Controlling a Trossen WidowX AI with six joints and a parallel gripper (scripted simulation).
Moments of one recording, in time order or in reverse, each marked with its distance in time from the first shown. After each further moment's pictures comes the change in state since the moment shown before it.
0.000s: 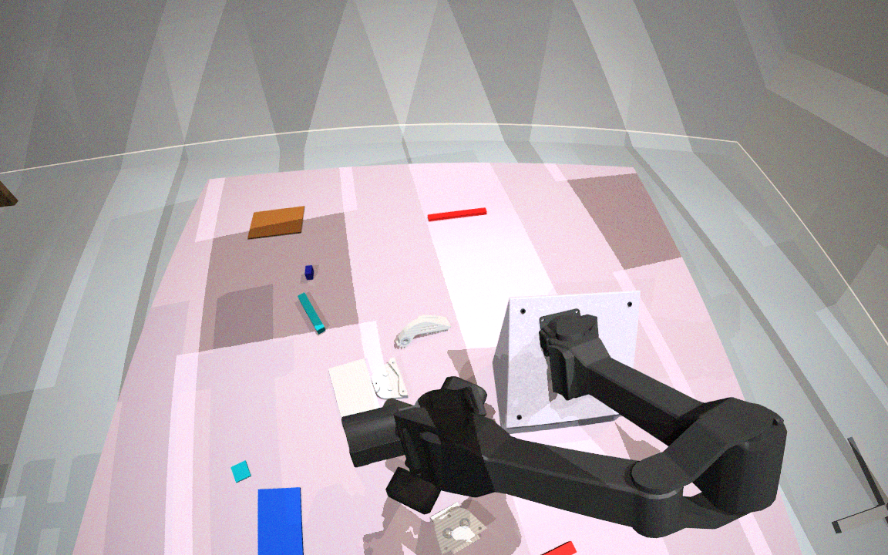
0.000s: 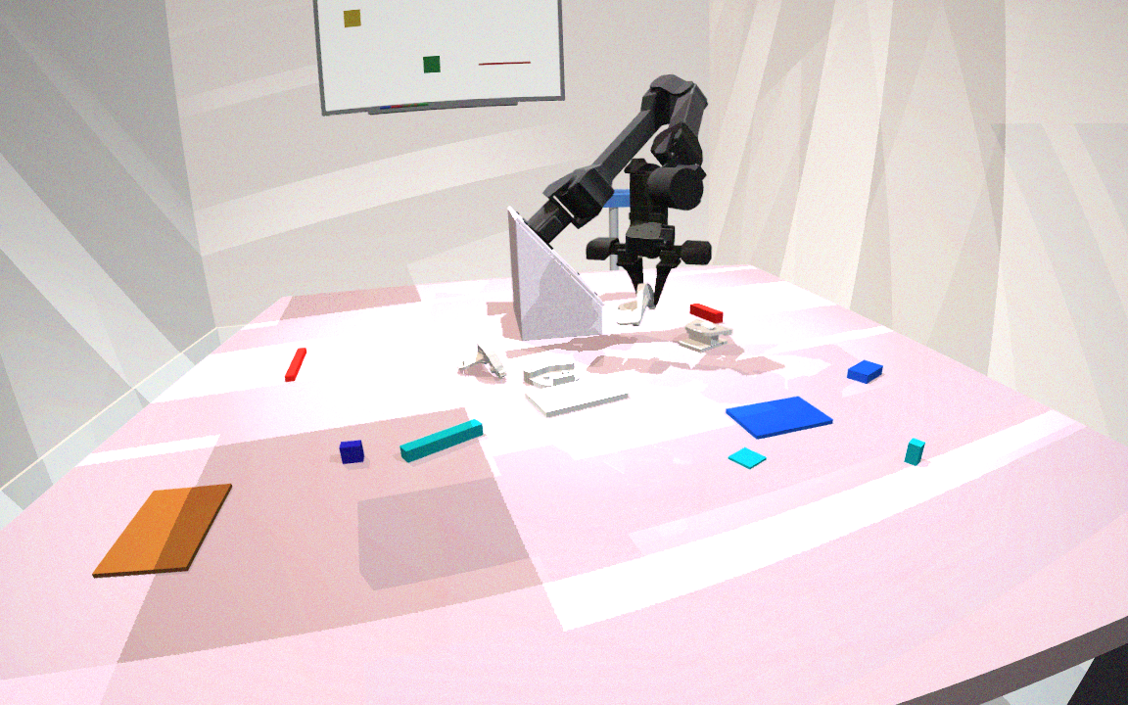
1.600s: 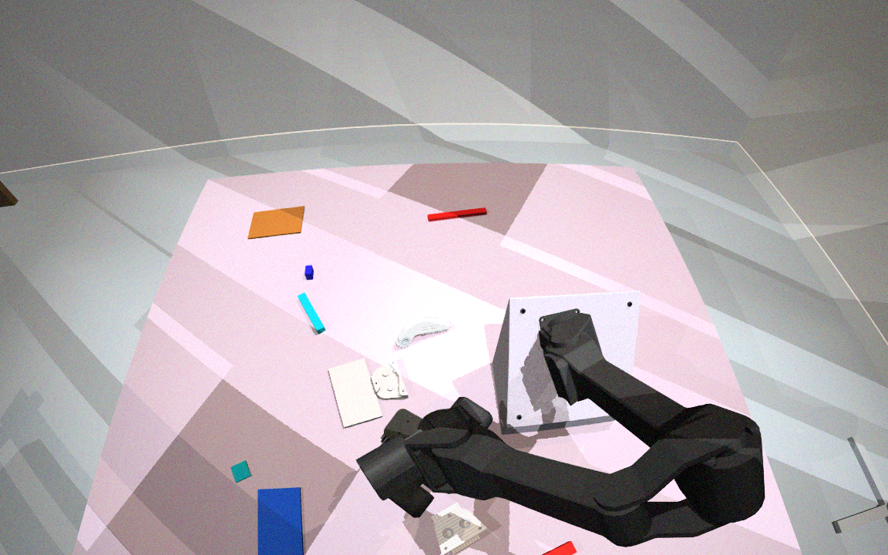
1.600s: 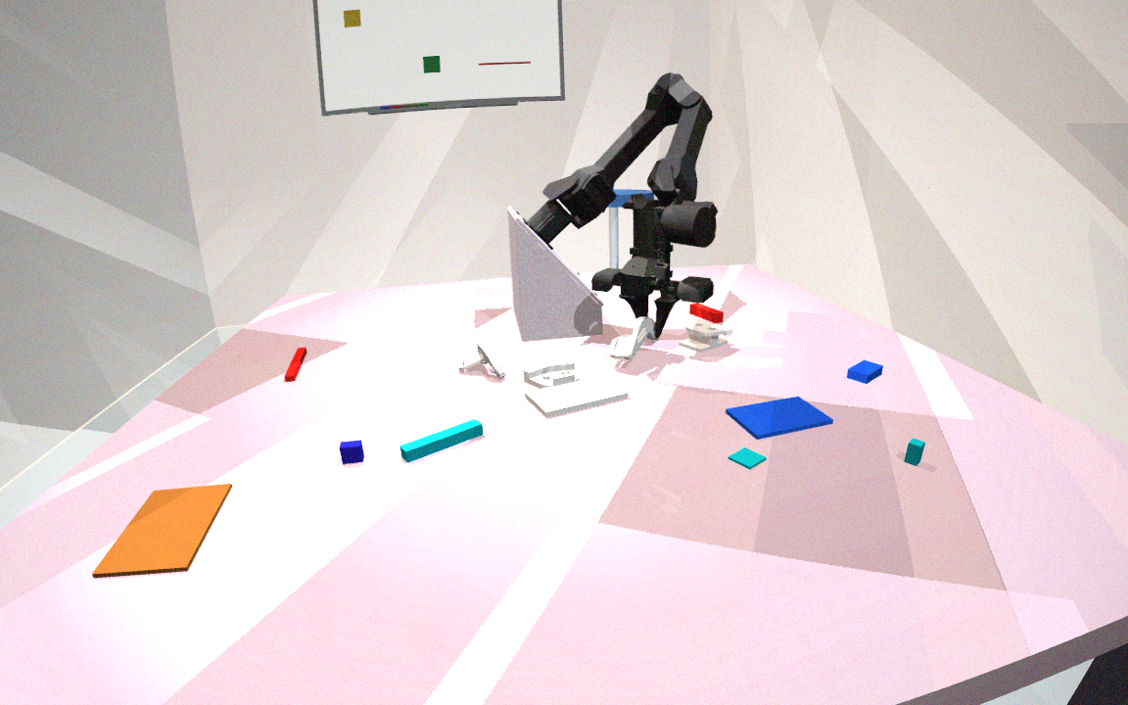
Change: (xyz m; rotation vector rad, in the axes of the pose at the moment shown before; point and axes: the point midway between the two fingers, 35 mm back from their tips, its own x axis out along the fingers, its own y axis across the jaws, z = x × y) arm 0.054 0.004 -0.004 0.189 -0.003 0.002
